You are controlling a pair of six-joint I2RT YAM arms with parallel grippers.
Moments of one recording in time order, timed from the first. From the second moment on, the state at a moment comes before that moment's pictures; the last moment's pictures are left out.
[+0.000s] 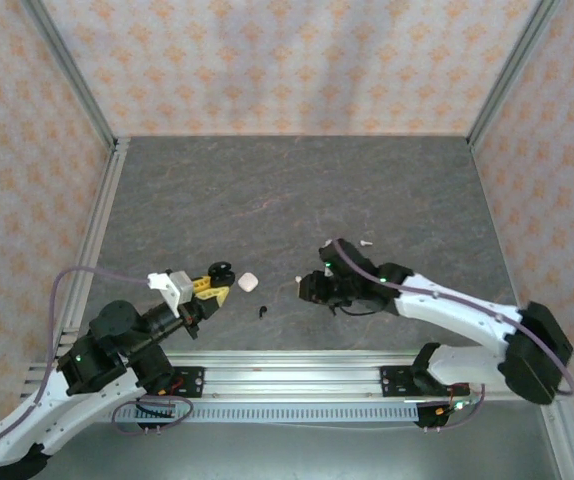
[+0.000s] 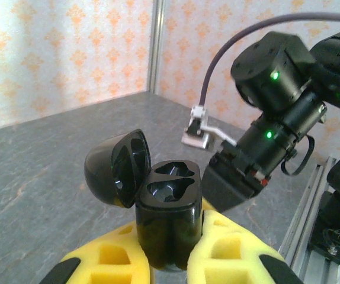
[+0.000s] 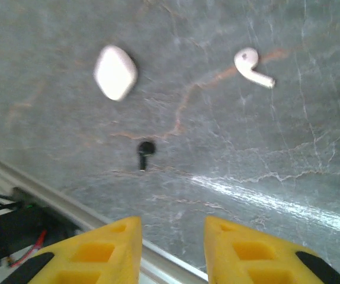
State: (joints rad) left arm -0.85 0.10 0.48 -0.45 -0.02 -0.12; right arm 0.91 1.24 0.77 -0.45 -0.17 0.95
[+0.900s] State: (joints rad) left arm -0.85 0.09 0.48 -0.55 -0.06 -0.15; right arm 1.04 1.88 1.25 -0.58 -0.12 0.93
